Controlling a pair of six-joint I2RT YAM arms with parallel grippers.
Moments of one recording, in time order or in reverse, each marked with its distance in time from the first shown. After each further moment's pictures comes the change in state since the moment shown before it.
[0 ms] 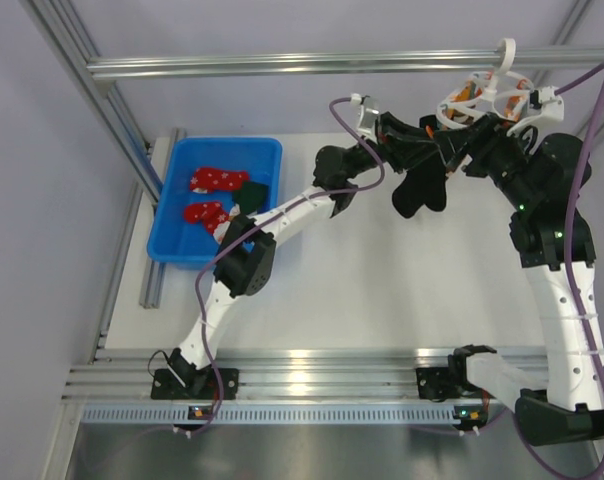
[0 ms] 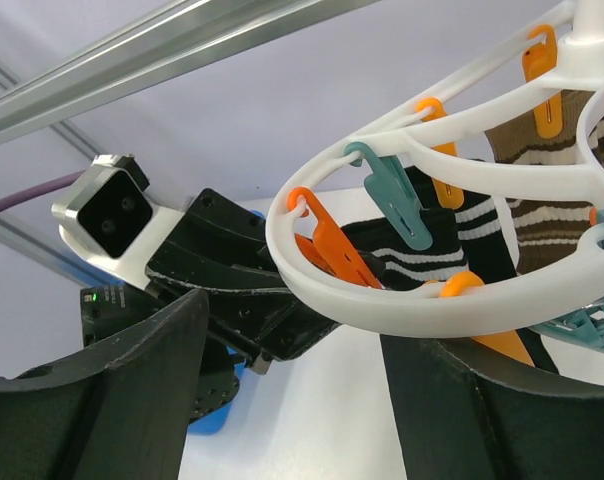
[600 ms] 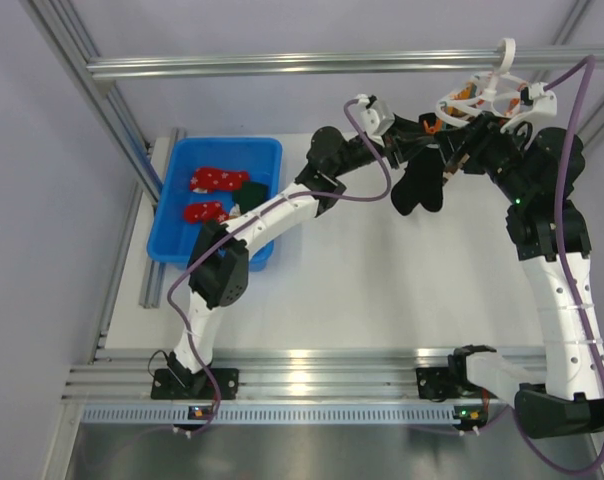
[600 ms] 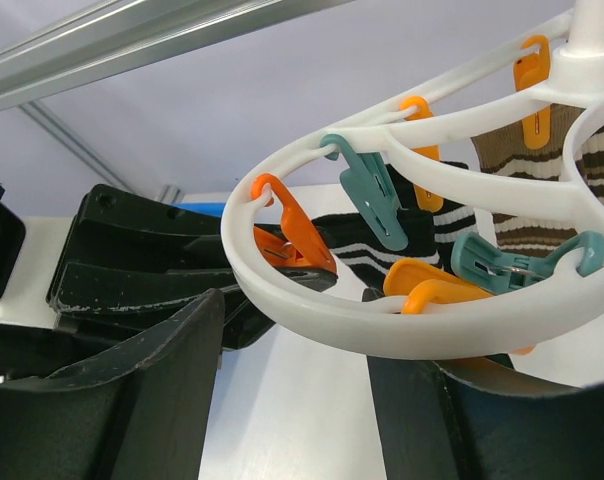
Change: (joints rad) left arm -0.006 -0.235 -0.179 -0.353 -0.054 0.538; right arm 0.000 0.037 0.008 -0.005 0.003 -0.063
